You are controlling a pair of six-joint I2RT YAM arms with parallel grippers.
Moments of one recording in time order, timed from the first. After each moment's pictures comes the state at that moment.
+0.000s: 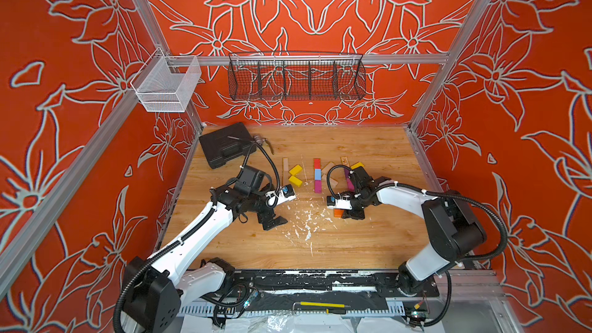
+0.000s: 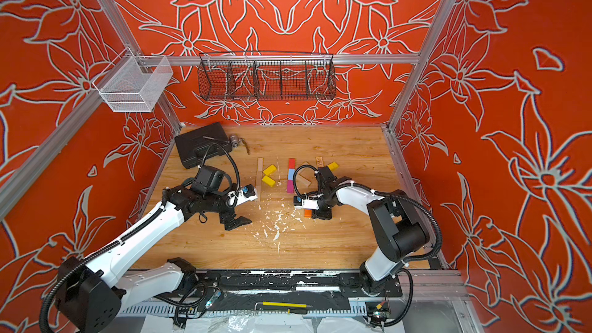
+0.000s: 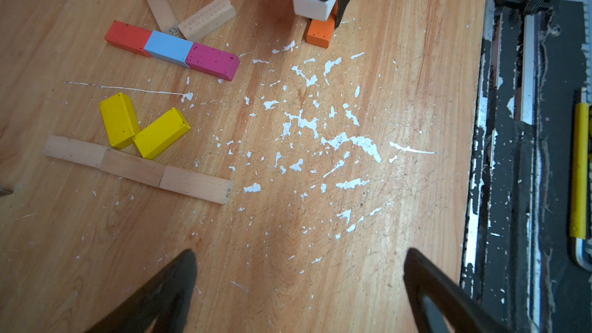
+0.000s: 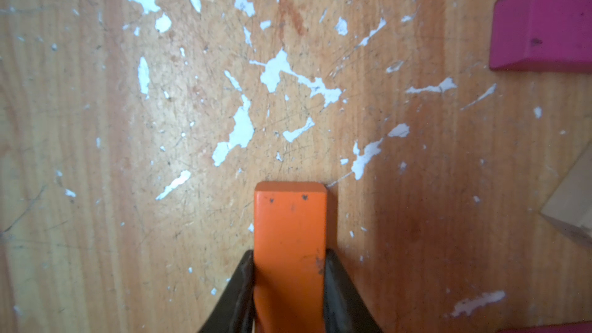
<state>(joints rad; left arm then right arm) -0.39 1.12 0.88 -0.76 0.48 0.73 0.43 1.60 0.86 -0.59 -0.31 -1.05</state>
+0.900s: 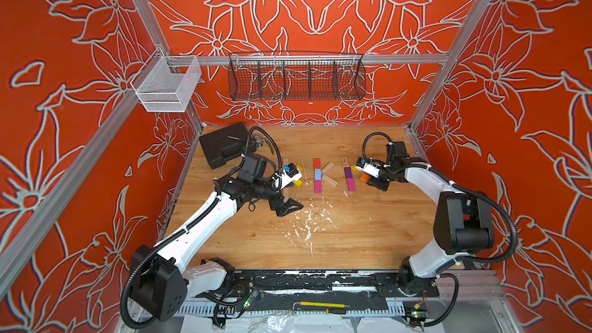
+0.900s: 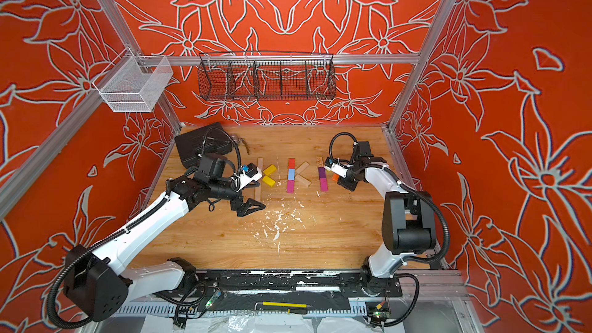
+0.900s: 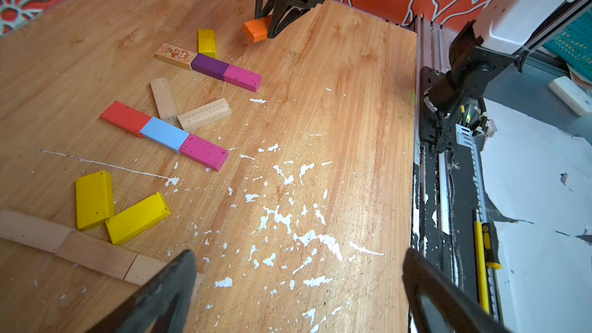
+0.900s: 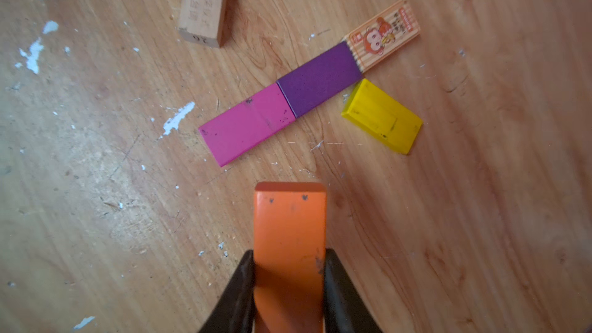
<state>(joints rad) -0.39 1.21 0.98 -0.60 0.73 0.44 0.01 1.66 1.11 -0.63 -0.28 -1.00</state>
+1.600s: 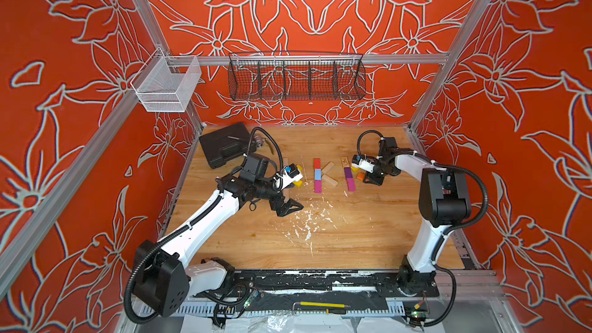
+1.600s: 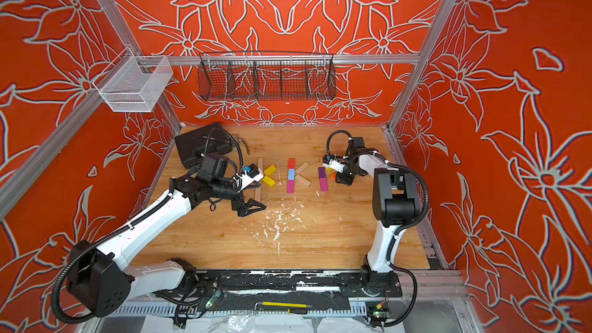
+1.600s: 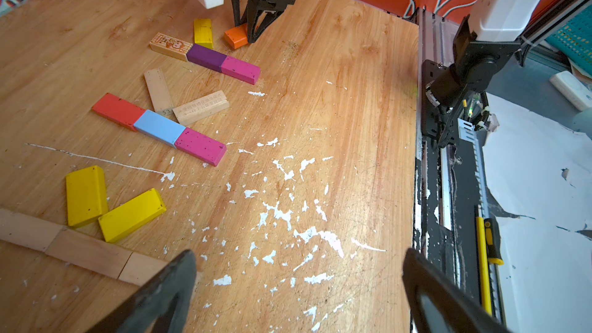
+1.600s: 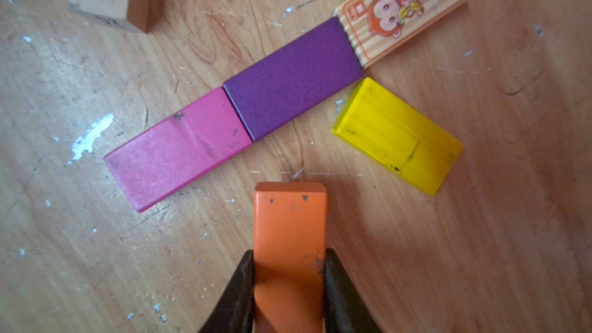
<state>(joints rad) -0.39 1.25 0.98 -0.60 0.72 0.46 0.01 1.92 1.31 -0.69 -0.28 -1.03</state>
